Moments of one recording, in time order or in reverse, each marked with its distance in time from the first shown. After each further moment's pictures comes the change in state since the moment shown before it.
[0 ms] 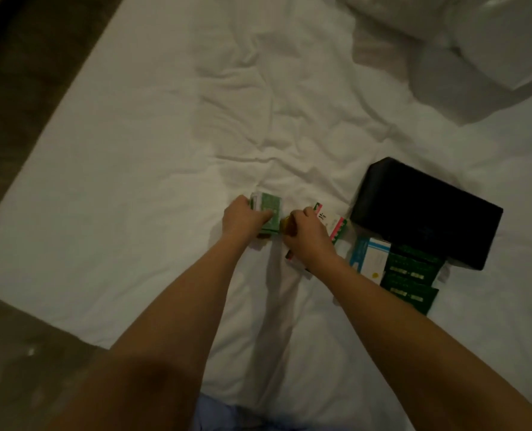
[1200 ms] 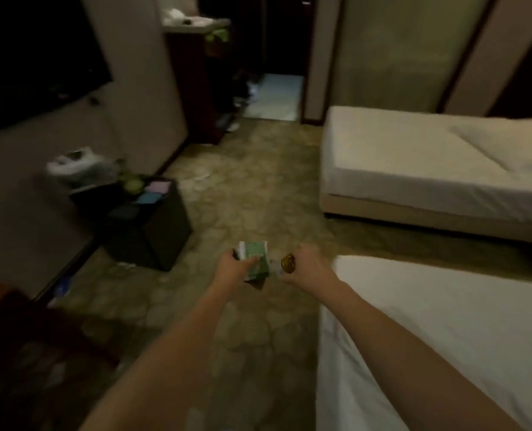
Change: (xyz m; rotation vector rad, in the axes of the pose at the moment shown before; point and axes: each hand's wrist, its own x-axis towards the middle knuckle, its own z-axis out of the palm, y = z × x) left_hand -0.617 -0.319 -0.159 -1.230 1.092 -0.212; right_hand -0.541 -0.269 0.084 -0.622 -0.255 -1.346
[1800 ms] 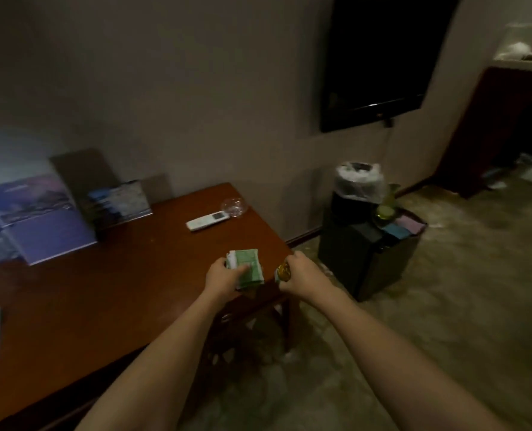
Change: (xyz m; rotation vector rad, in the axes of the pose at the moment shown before) left_hand -0.048 -0.172 -0.581 -0.307 0.697 -0.140; right_hand 0.034 -0.555 0.270 -0.145 -0.376 -0.798
